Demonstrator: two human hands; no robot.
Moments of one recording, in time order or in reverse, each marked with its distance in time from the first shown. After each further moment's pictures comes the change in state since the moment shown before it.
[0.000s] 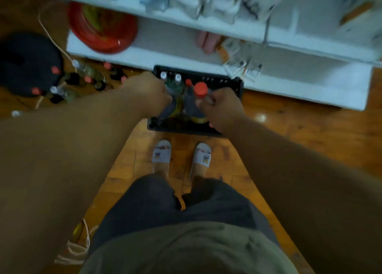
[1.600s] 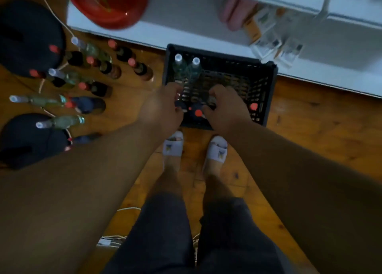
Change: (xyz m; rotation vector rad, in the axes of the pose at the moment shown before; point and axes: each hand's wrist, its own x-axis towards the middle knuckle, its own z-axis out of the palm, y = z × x) left_hand 0.081 -0.045 0.125 -0.458 0.264 -0.019; right_hand 0.087 0.043 0.081 -0.309 -0.139 0.002
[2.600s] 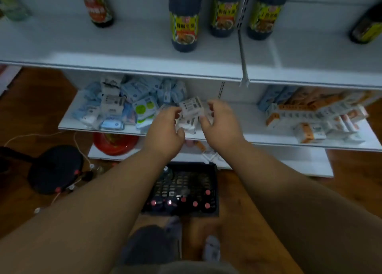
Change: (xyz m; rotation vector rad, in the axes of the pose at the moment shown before) left_hand -0.096 0.317 -0.189 -0.078 0.457 0.384; right_hand -0.176 -0.033 -0.336 0.233 0.690 -0.268
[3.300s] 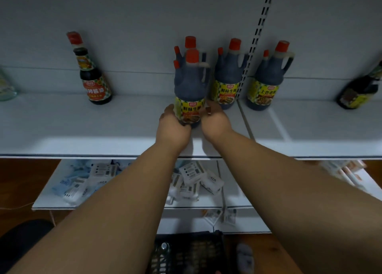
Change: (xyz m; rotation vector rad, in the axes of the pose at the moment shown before) left_hand 0.235 0.019 -0.045 -0.365 0.116 -0.092; right_hand 0.229 -0.071 -0.007 0.279 0.164 0.147
